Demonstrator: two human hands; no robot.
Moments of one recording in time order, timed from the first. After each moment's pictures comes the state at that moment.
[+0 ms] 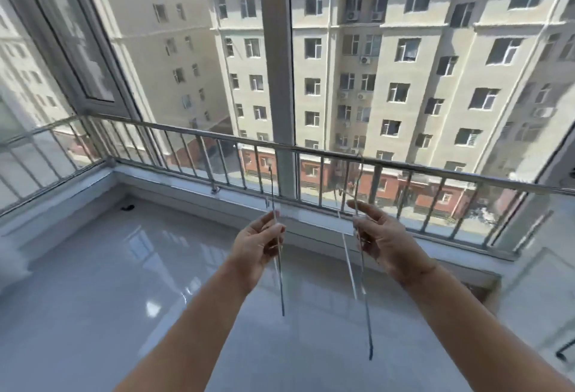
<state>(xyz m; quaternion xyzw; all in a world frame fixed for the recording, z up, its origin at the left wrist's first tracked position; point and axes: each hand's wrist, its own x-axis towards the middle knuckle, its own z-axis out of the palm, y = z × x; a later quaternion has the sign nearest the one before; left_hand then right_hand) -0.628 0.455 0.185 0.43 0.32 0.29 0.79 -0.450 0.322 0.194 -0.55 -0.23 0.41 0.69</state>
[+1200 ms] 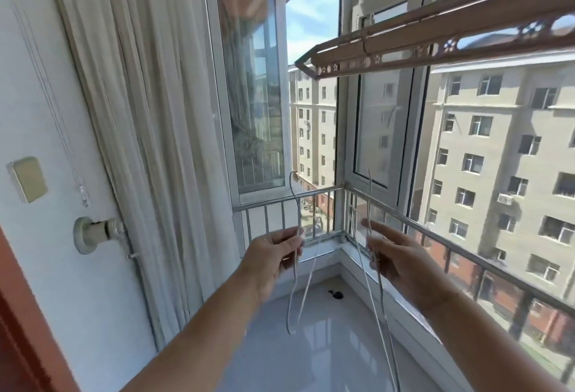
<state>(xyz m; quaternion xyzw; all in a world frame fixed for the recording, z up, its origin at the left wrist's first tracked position) -1.136 1.173 0.305 0.39 0.44 0.57 0.57 -0.918 1.181 0.303 -0.35 -0.45 0.61 0.55</state>
